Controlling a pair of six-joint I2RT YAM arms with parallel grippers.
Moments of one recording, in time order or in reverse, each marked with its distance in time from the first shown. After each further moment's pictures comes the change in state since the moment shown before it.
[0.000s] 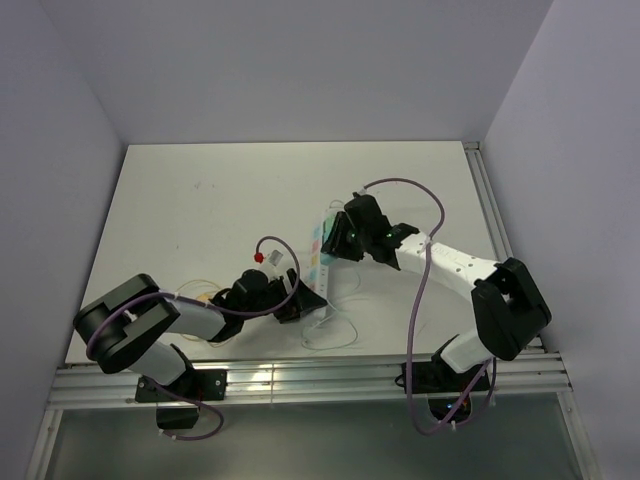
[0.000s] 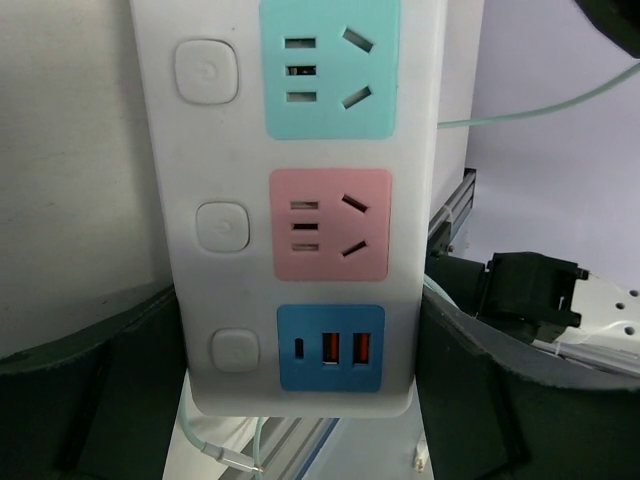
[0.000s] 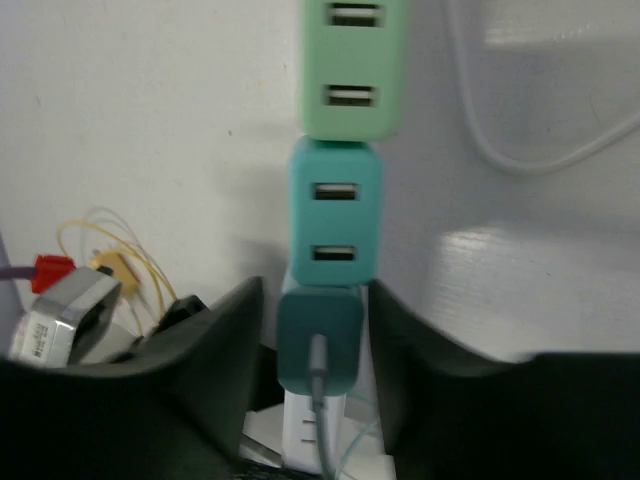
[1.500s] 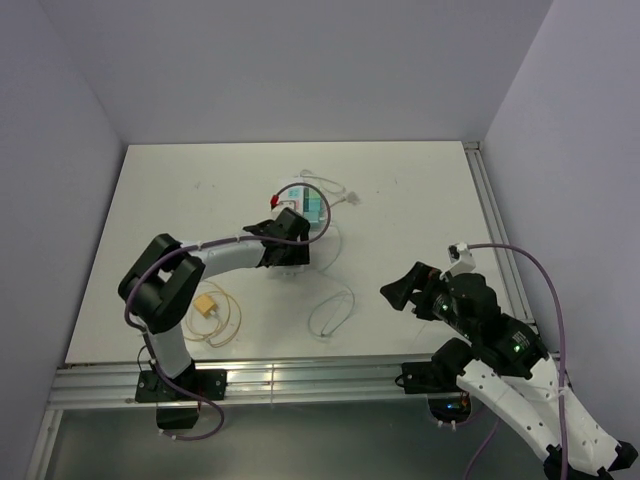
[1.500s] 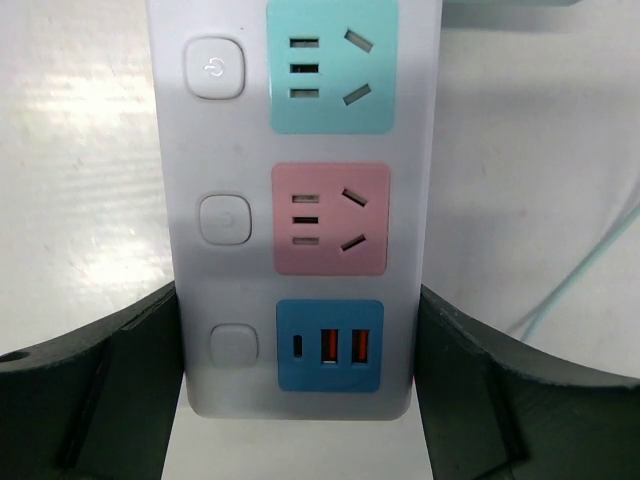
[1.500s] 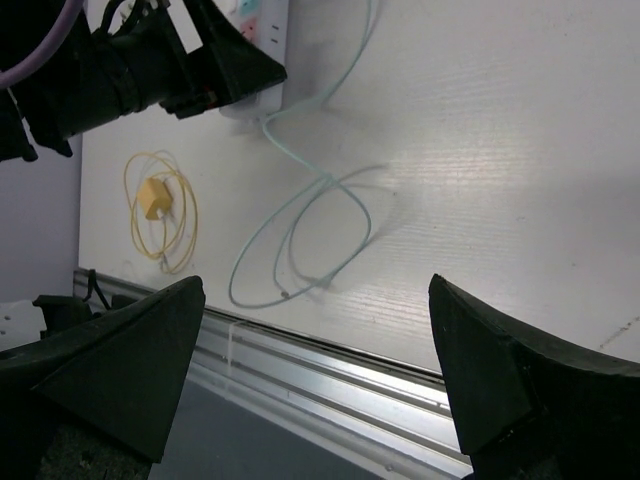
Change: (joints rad) left arm 0.130 0.268 0.750 -1.033 -0.514 0.523; right arm -0.003 -1.153 -0.306 -0.583 0.130 0.020
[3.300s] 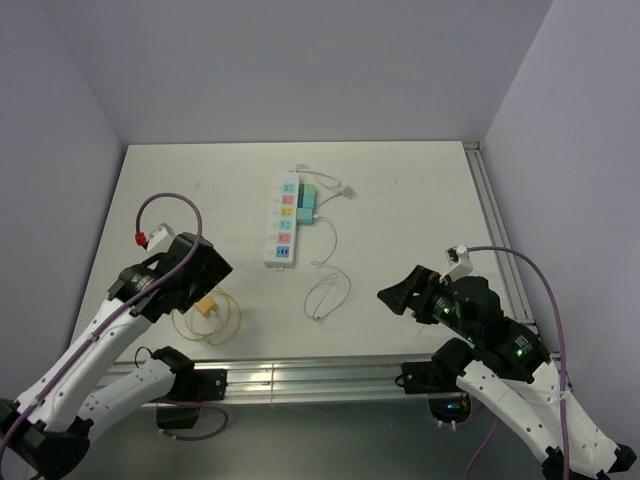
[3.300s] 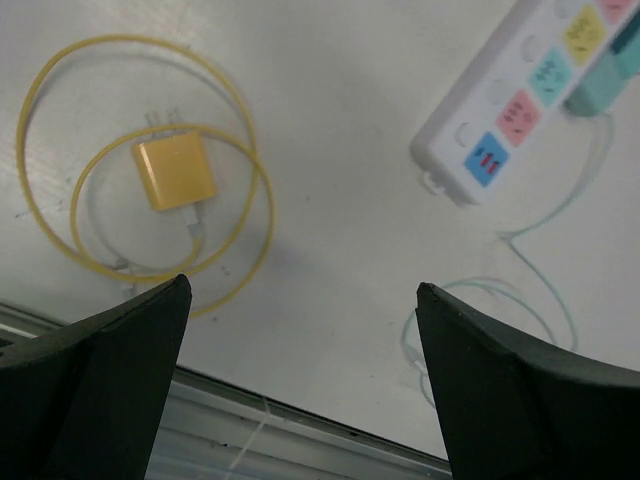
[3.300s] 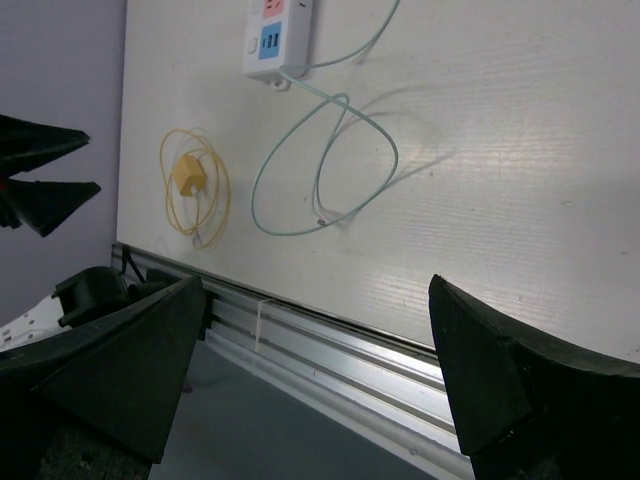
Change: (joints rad) left arm 0.153 -0.953 -0.125 -0.787 -0.124 -0.513; right arm 0.000 -0.047 -0.011 -0.004 -0.080 0.035
